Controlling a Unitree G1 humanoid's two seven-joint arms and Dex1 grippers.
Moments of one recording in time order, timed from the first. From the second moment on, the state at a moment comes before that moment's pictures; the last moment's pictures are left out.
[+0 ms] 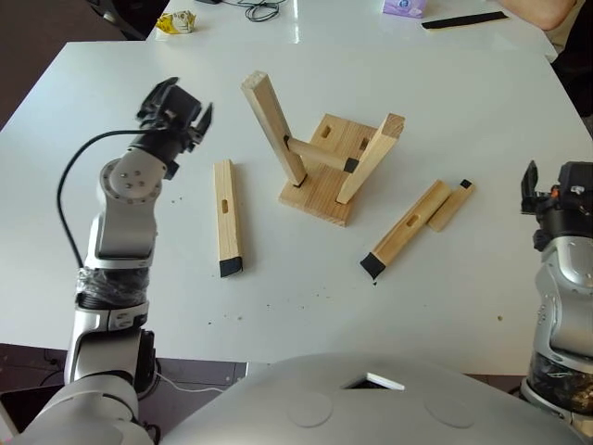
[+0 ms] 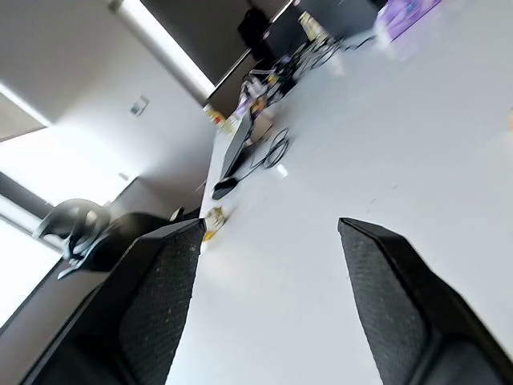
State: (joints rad) left arm -0.29 0.51 -0.02 -0.11 0.17 0.21 -0.39; right arm 0.16 -0.30 -0.30 -0.58 -0.01 0.62 0.03
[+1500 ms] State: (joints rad) left arm -0.36 0.23 -0.20 -0.18 0.04 0.44 -0.37; right arm -0.10 0.08 -0.04 -0.56 0.02 0.67 -0.26
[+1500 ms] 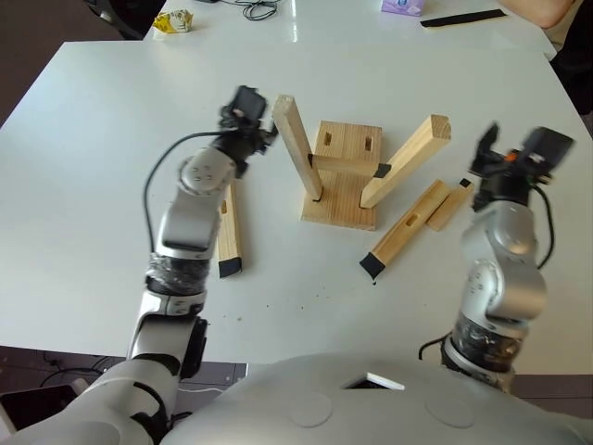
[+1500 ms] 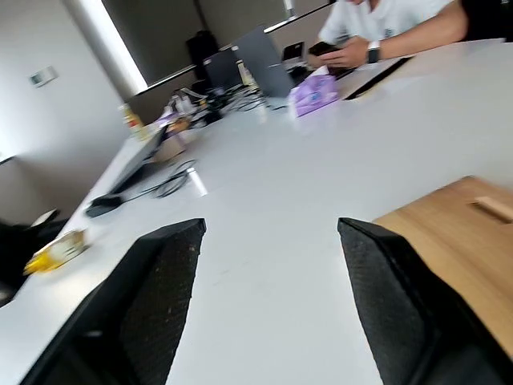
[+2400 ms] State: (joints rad) left arm -0.13 0.54 0.12 -0.36 0.05 0.57 -0.39; right arm 0.05 -0.20 -0.48 -0.67 0.12 0.81 -0.13
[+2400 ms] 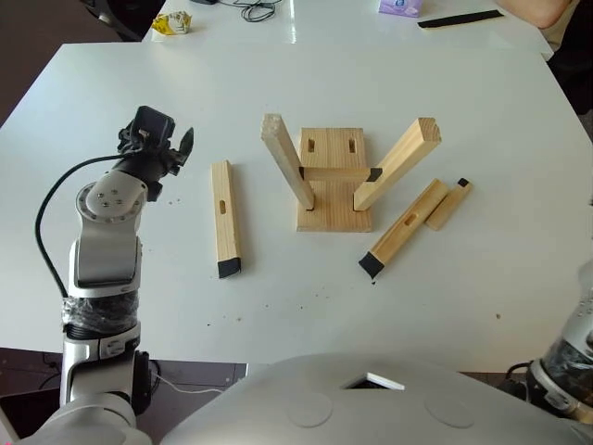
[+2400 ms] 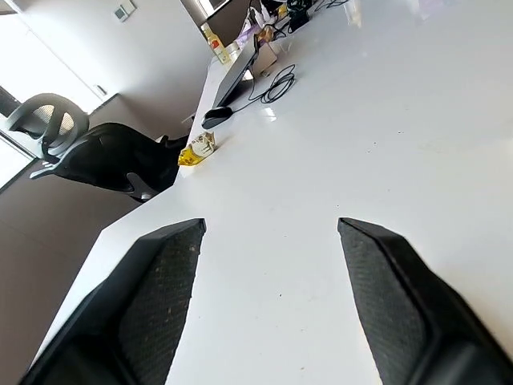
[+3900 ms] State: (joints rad) left arm -0.05 0.50 -0.17 -0.51 0.05 0.57 -0.44; right arm 0.13 0.07 -0.07 -0.54 0.39 0.96 -0.08
